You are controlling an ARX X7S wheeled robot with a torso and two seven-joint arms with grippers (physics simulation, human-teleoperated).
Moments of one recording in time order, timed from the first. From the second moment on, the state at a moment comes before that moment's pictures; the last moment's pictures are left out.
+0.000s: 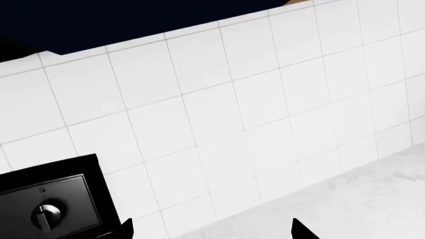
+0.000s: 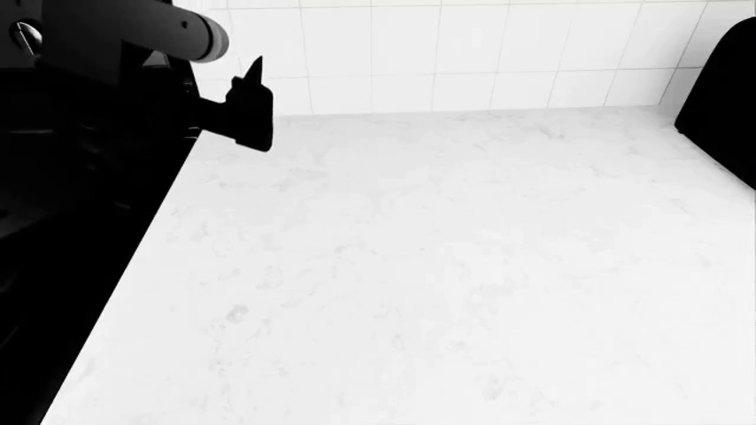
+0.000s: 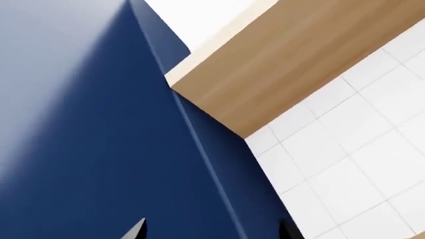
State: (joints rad) left arm -1.13 -0.64 0.38 0.39 -0.97 -0.99 -0.43; right arm 2.15 0.39 -0.04 0.52 1.20 0.76 0.48
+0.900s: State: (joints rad) left arm -1.09 -0.66 0.38 0.39 -0.97 -0.95 -0.43; right arm 2.36 0.20 -0.41 0.71 0.71 0.72 0.07
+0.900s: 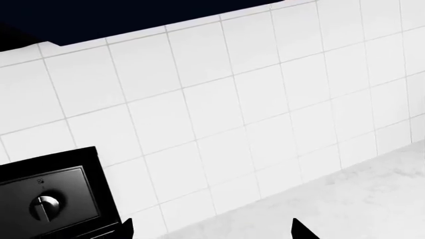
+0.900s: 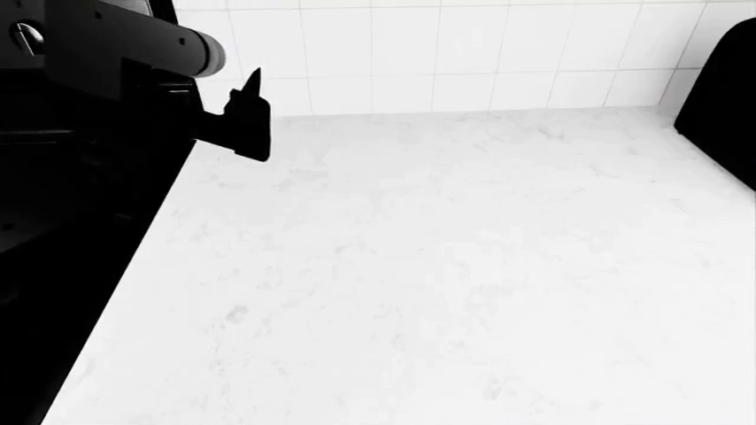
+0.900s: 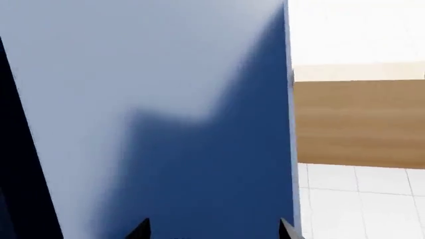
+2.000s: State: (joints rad) left arm -1.09 -0.67 0.37 0.40 -0.99 -0.95 -0.44; right arm 2.36 0.05 -0.90 0.94 0.44 0.44 -0.31
